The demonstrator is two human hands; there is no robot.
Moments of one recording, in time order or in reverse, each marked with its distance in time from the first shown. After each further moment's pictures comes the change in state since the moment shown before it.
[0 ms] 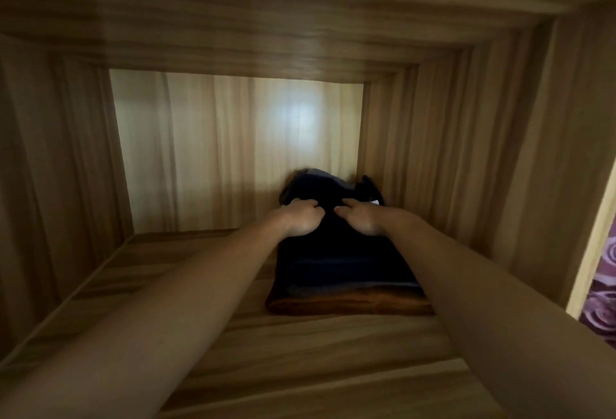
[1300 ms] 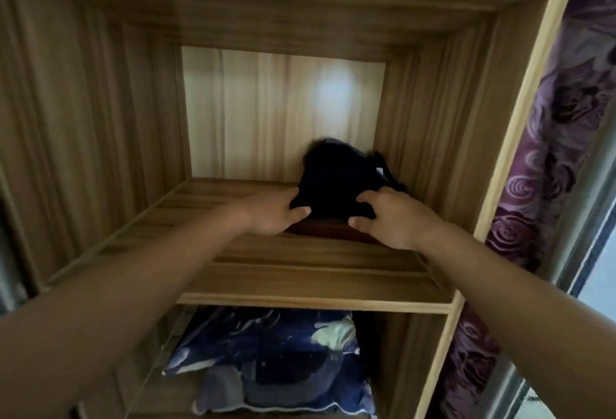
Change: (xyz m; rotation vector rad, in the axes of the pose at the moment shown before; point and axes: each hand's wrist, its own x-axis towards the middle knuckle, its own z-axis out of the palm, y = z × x) left_hand -0.221 0.001 0.021 0.082 0.034 0.043; right_hand -0.184 0.036 0.024 -0.225 0.170 -0.340
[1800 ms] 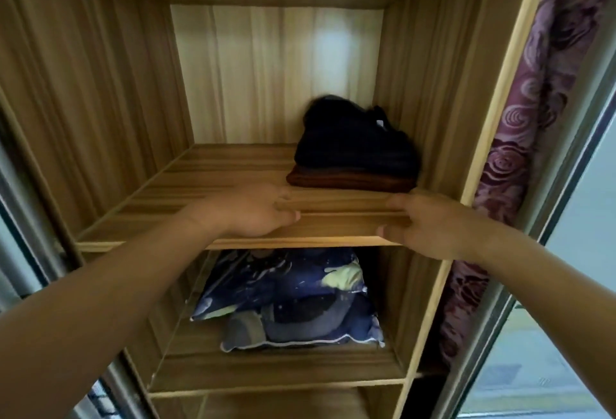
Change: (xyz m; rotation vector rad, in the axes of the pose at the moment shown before) left_hand -0.089 0.001 0.027 0.115 -0.032 -0.086; right_hand -0.111 -0.004 0.022 0.057 -0.108 0.034
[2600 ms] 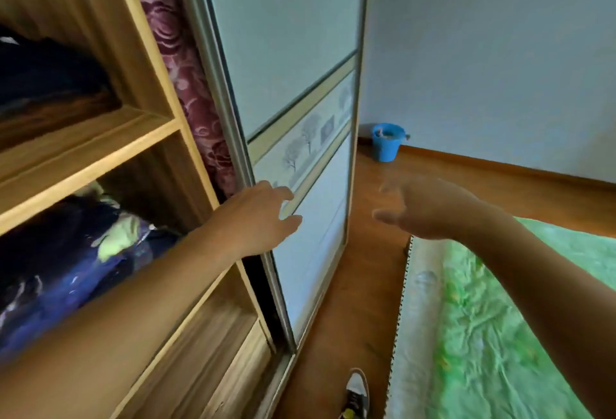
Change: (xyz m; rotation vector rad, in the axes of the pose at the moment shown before) left_hand -0.069 0.191 0.186 0.074 -0.252 0.953; right_hand -0.356 -0.012 0.102 -0.029 0.067 1.109
